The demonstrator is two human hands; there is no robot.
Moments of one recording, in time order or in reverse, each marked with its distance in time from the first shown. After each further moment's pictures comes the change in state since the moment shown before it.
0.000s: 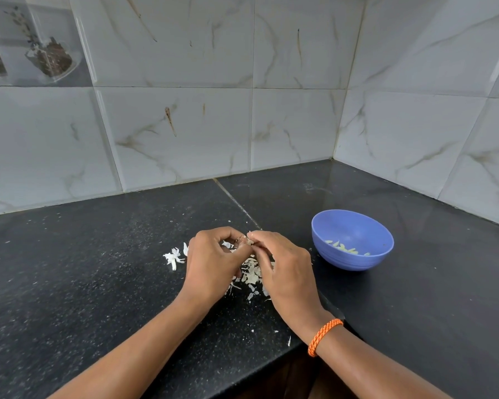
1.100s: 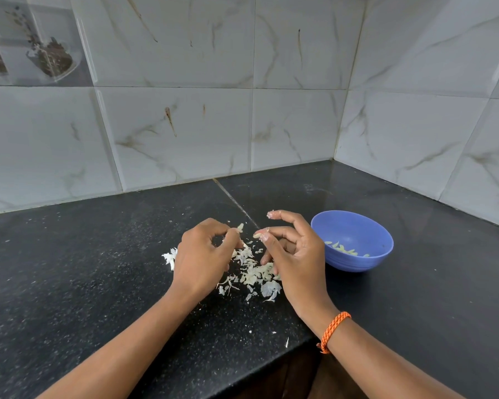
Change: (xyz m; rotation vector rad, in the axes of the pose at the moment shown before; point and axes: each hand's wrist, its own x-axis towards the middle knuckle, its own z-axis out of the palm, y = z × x) left_hand 0.009 -0.002 -0.013 0.199 0.052 0.085; right_hand 0.011 0.001 -0.014 0.618 0.039 0.440
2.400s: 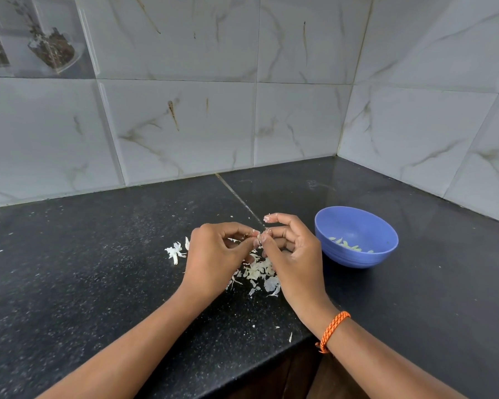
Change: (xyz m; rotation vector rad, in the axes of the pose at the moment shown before) left_hand -0.012 0.012 0.006 -0.195 -0.072 0.000; right_hand -0.005 0.005 0.007 -0.097 -0.008 0.002
